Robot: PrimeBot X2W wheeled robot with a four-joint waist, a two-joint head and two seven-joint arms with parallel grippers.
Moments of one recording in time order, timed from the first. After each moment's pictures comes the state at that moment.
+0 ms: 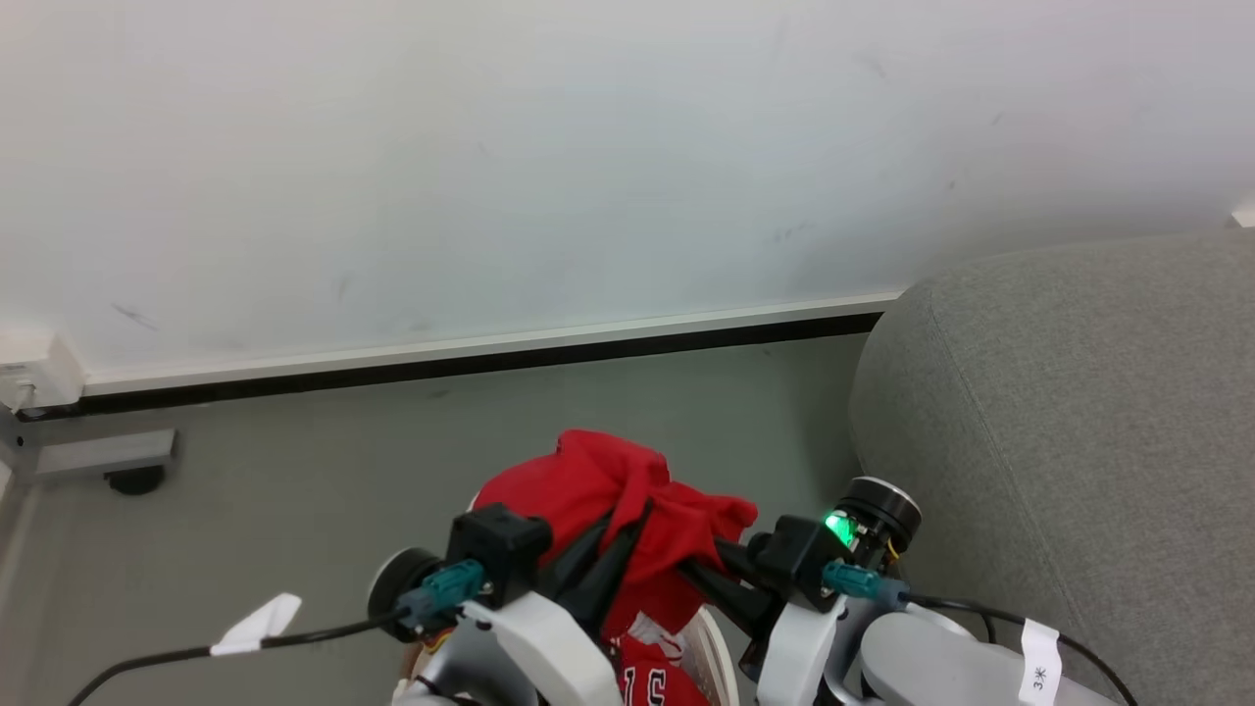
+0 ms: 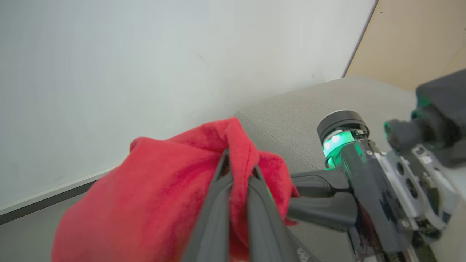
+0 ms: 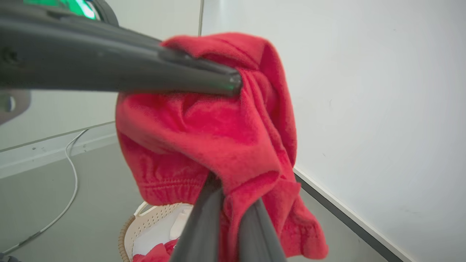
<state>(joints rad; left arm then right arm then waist) -0.20 0.11 -0.44 -0.06 -0.27 -0.09 0.19 -0.74 -0.19 1.22 0.55 0.64 0.13 -0.24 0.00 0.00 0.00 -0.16</state>
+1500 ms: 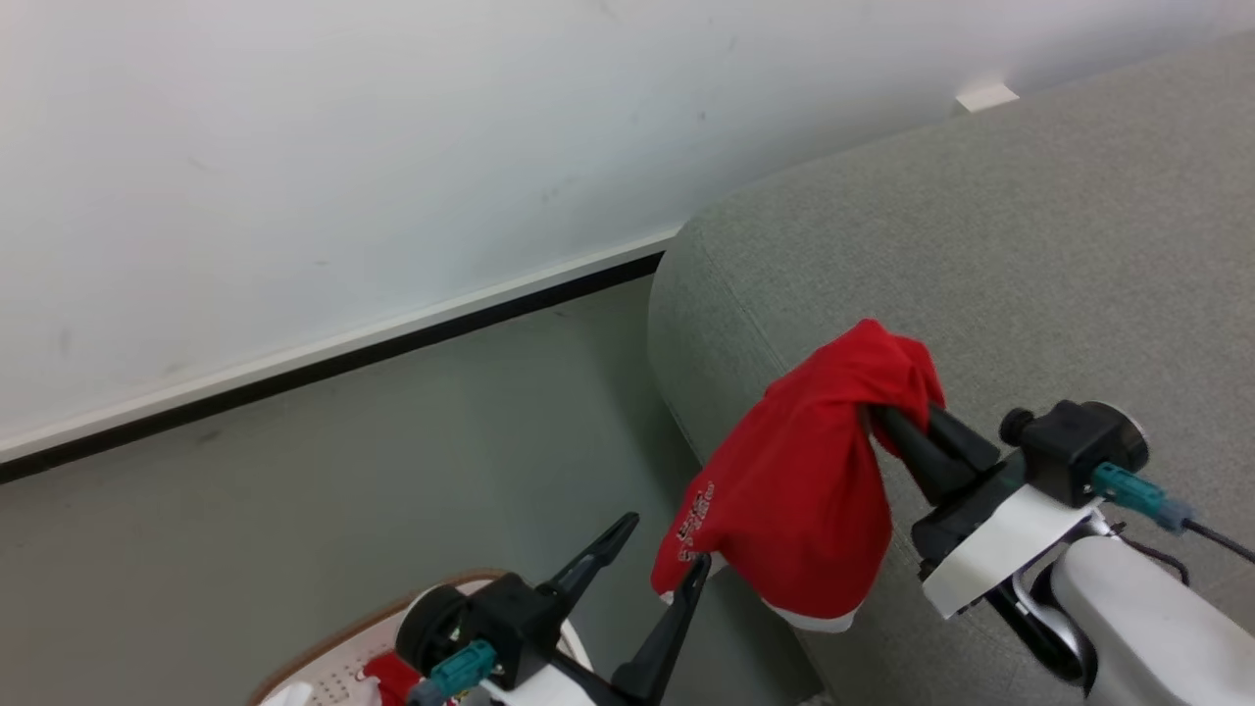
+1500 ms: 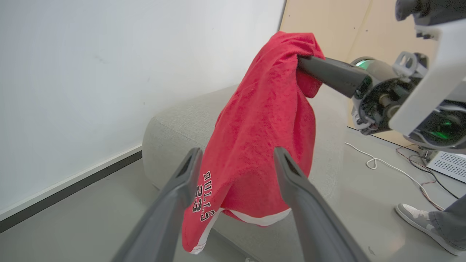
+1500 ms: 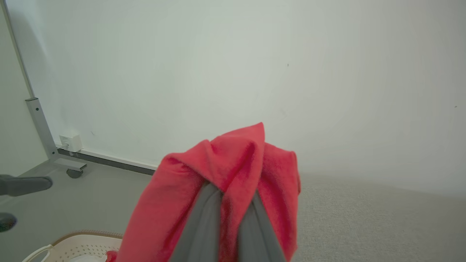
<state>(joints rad) -0.15 0.13 -0.52 0.00 -0.26 -0.09 -0.05 -0.61 -0.37 0.77 0.37 0.65 0.13 -0.26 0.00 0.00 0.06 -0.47</state>
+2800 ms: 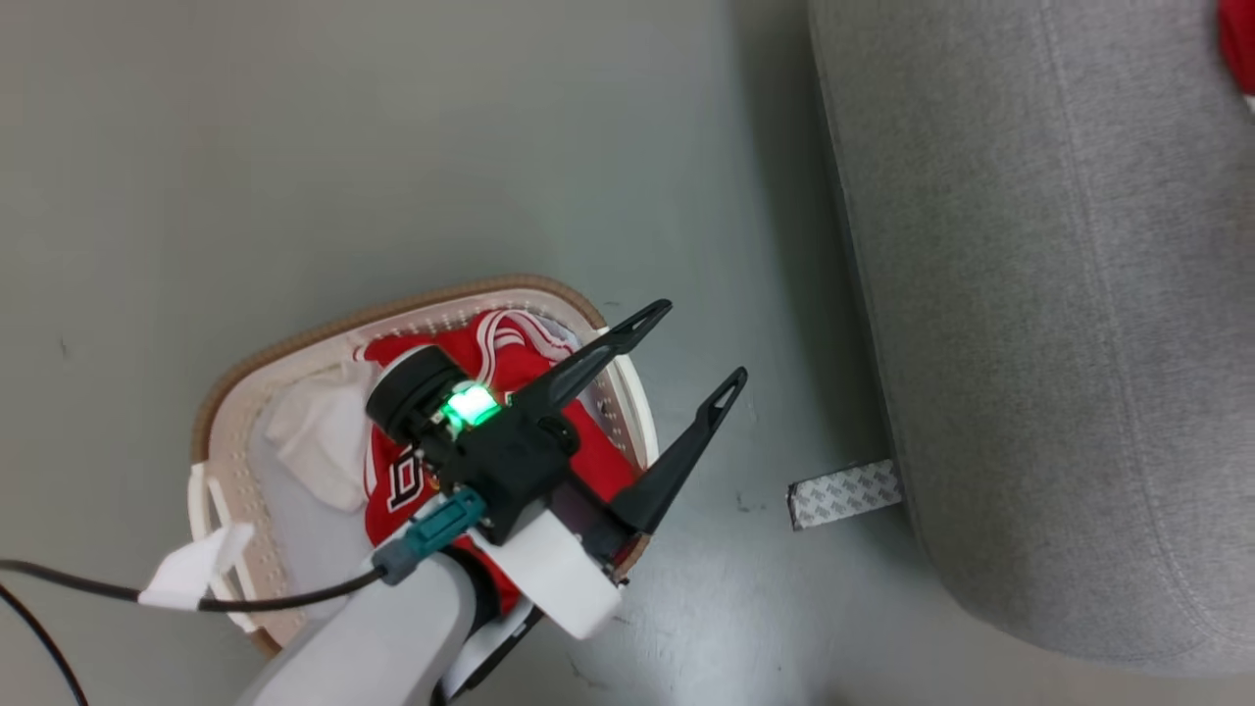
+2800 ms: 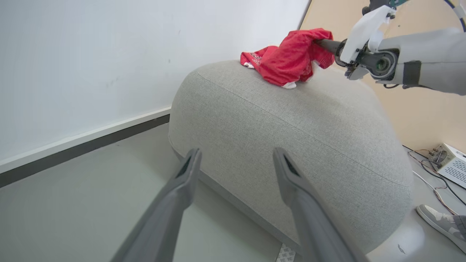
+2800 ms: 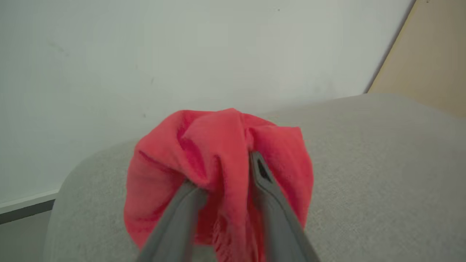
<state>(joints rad) -0.55 0.30 -0.64 -0.09 -0.25 -0.13 -0.07 -1.03 -0.32 -0.28 0.91 0.28 0.13 -0.26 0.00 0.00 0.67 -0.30</state>
